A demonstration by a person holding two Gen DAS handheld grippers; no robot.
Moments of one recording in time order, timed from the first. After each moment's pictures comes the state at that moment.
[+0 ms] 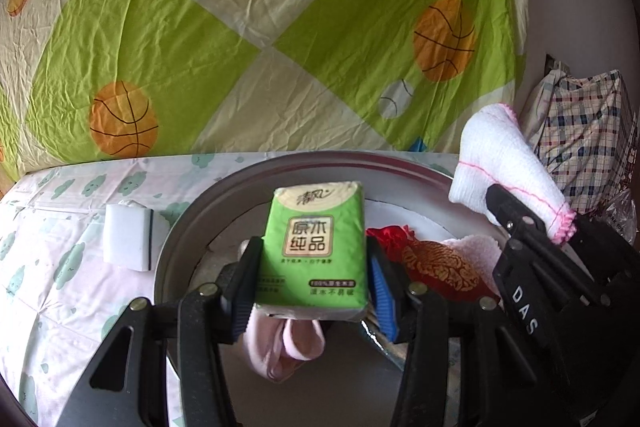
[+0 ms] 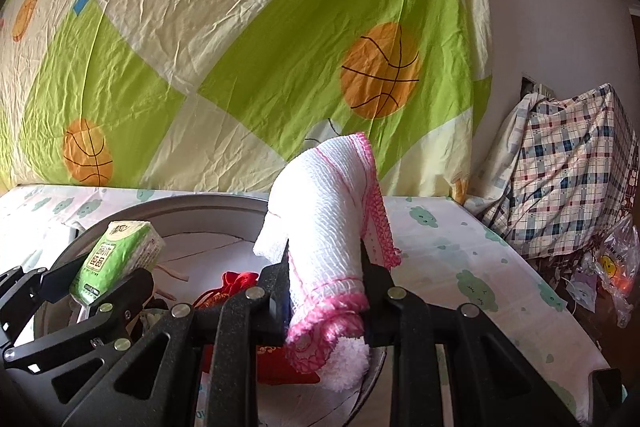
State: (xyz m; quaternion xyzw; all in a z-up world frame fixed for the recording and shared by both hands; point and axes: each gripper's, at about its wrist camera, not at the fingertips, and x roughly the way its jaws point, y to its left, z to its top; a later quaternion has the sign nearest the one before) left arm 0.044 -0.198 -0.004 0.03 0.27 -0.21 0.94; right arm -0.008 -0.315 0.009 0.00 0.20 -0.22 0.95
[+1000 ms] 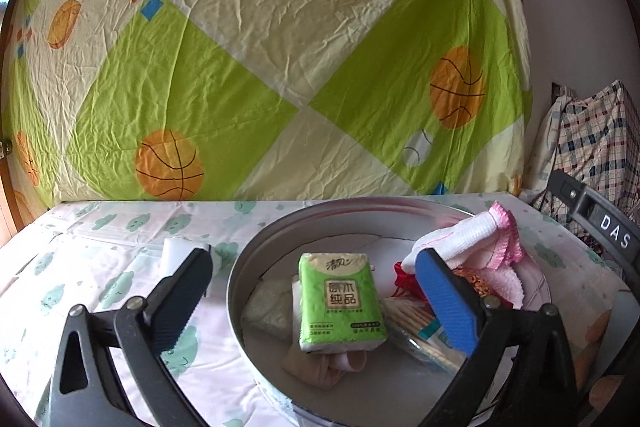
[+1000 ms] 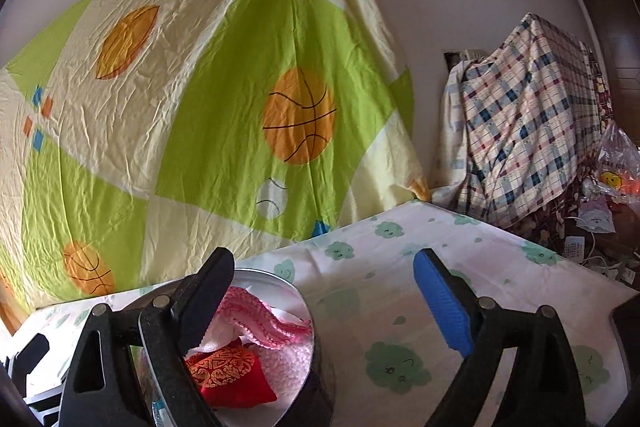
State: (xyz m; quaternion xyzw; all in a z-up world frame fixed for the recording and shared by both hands) left arm 0.012 -0.165 0.012 0.03 0.17 -0.16 0.97; right arm -0.067 -0.364 0.024 0.16 0.07 -0.27 0.95
